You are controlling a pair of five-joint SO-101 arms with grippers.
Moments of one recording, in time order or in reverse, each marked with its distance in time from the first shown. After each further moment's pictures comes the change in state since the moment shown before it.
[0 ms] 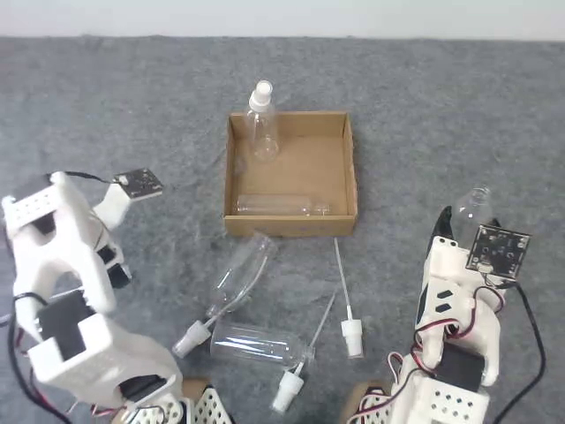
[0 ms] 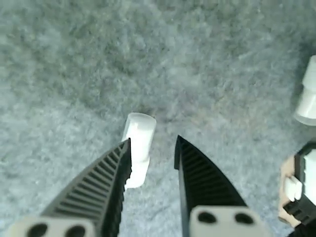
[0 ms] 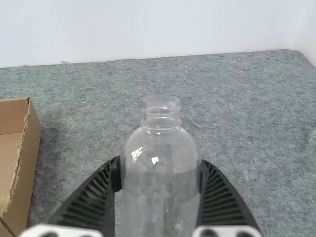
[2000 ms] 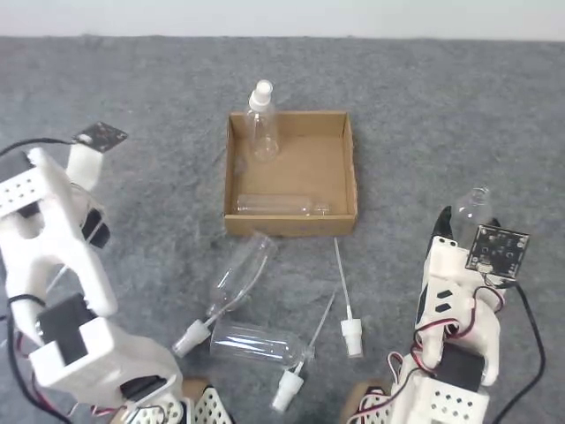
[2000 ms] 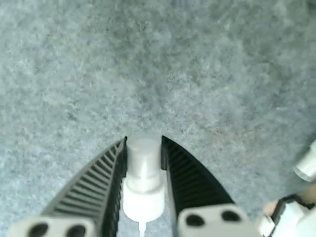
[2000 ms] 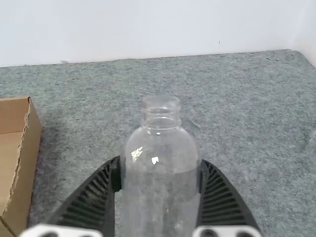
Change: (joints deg) left arm 0.0 -1.4 -13.3 4.2 23.2; right arm 0.0 0.0 0.0 0.0 0.1
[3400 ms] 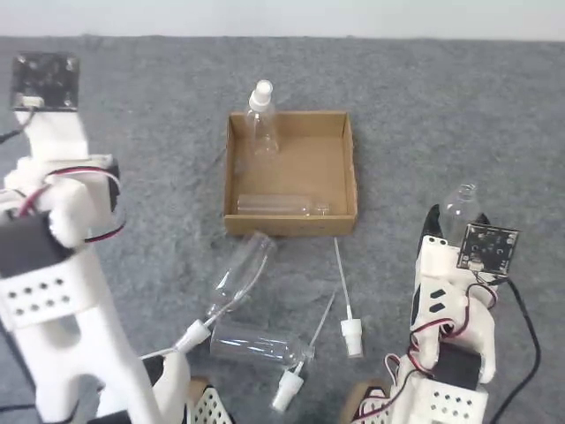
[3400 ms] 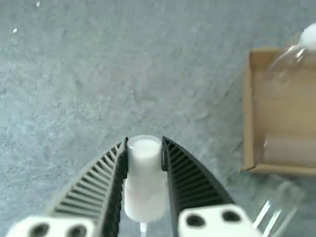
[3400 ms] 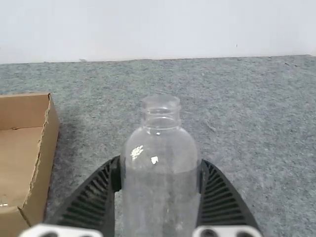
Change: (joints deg) left arm 14.7 -40.9 -1.2 -1.4 43.5; right arm -3.6 0.0 0.0 0.0 0.3
